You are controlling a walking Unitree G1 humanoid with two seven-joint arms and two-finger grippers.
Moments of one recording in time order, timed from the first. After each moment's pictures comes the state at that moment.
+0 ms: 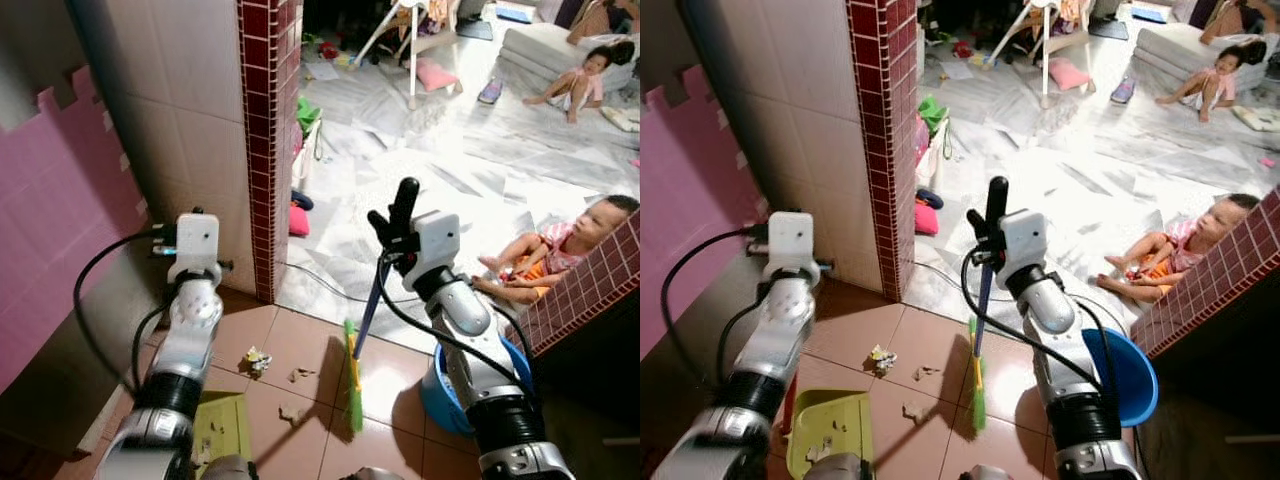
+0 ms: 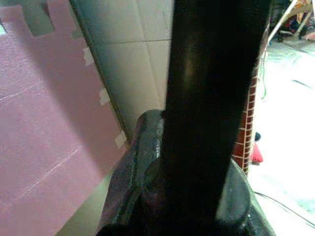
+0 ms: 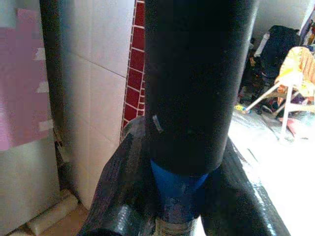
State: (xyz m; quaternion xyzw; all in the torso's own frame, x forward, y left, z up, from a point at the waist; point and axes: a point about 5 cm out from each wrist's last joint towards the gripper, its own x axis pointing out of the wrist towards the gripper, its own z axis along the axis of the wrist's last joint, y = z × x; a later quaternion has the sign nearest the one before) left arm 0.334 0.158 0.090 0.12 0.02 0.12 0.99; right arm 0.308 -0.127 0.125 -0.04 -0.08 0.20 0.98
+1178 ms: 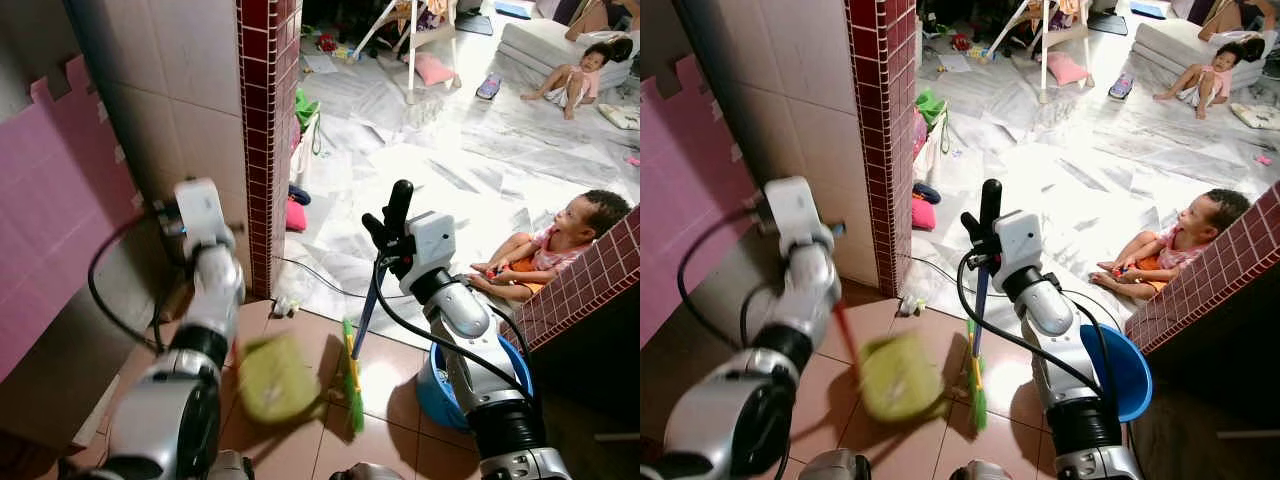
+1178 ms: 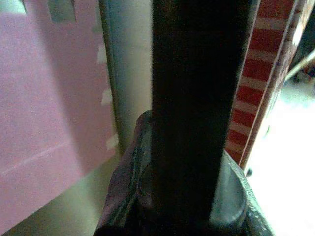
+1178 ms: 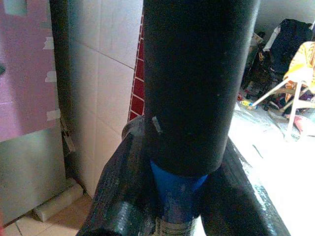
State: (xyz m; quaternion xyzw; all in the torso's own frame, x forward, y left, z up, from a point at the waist) left arm 0.354 0.147 0.098 0.04 -0.01 0.18 0.98; right arm 0.304 -0.122 0.126 -0.04 -0.07 0.22 0.97
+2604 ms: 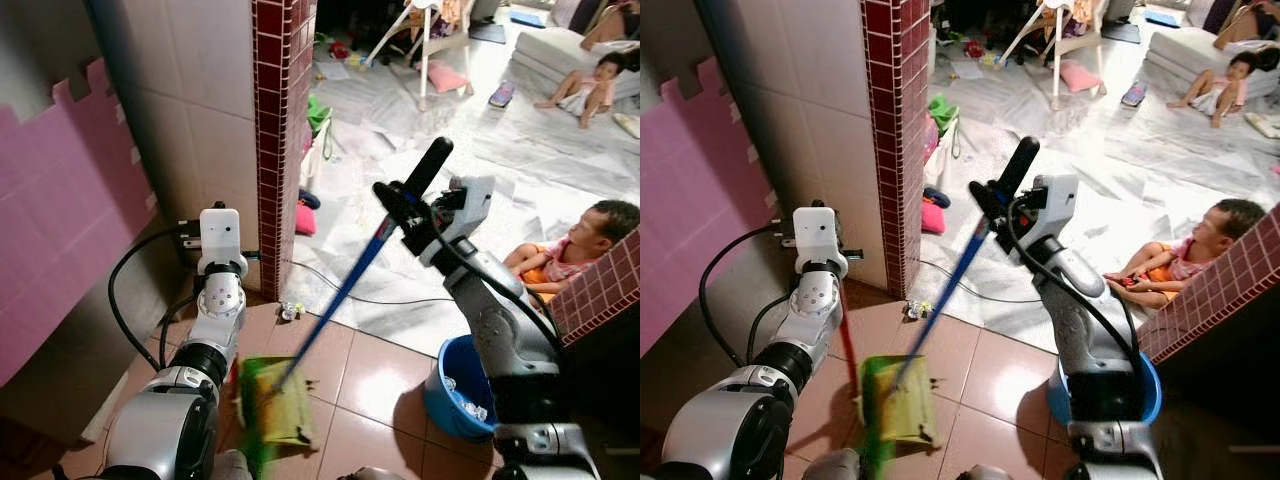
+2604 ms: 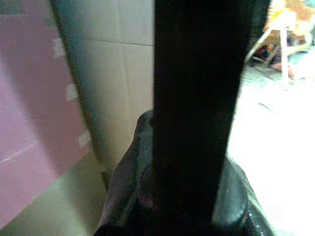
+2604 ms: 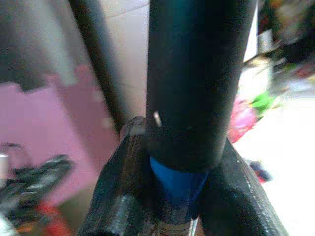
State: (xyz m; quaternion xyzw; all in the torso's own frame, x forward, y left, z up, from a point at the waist) left arm 0.346 0.129 0.082 0.04 -0.01 0.06 1.00; right arm 0.325 -0.144 0.165 0.11 -0.05 0.24 0.96
